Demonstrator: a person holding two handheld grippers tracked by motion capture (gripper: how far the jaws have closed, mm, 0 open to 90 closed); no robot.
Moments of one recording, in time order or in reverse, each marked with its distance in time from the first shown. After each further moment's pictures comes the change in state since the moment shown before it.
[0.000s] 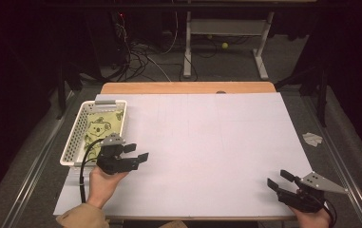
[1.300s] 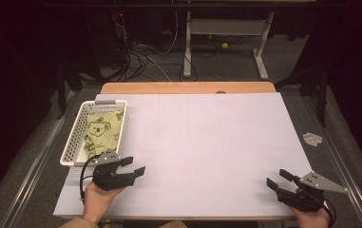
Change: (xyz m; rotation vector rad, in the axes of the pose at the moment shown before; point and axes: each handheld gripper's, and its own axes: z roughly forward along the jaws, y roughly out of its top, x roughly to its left) left arm -0.007 -0.042 -0.008 -0.032 -0.009 0.022; right arm 0.000 0.001 0.001 -0.006 0.012 0.002
